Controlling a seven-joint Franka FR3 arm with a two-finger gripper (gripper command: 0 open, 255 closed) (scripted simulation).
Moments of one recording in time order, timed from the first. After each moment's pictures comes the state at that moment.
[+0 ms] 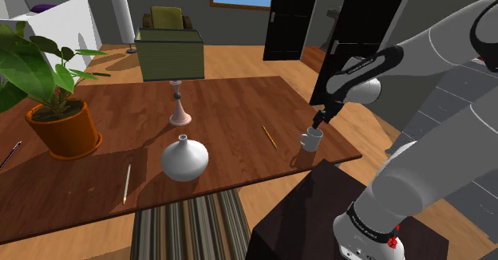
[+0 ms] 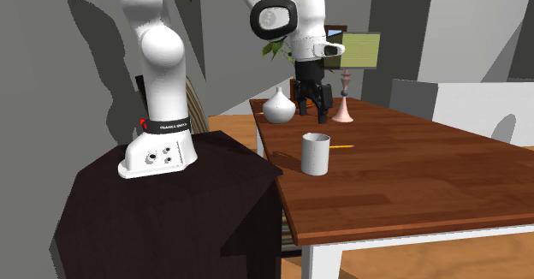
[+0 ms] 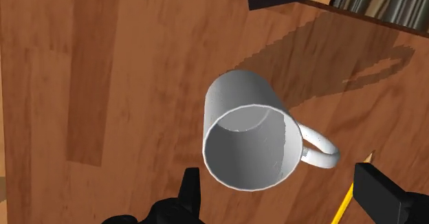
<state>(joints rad) -0.11 -0.25 -0.64 -2.70 -0.08 2.61 -0.52</state>
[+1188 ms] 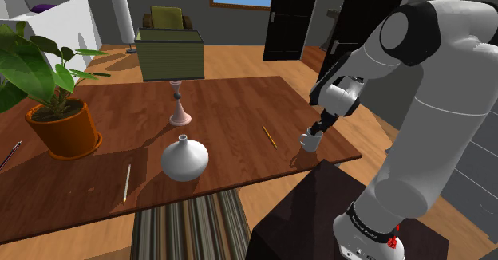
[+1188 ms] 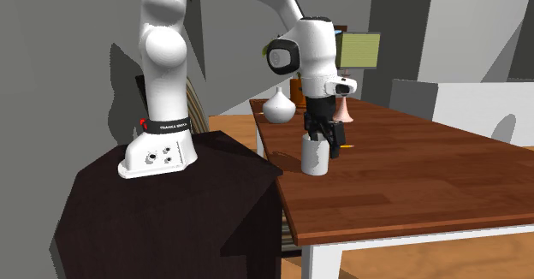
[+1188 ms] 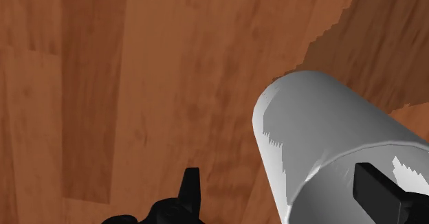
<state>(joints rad) -0.03 0.17 -0.66 -2.59 0.65 2.80 -1.10</state>
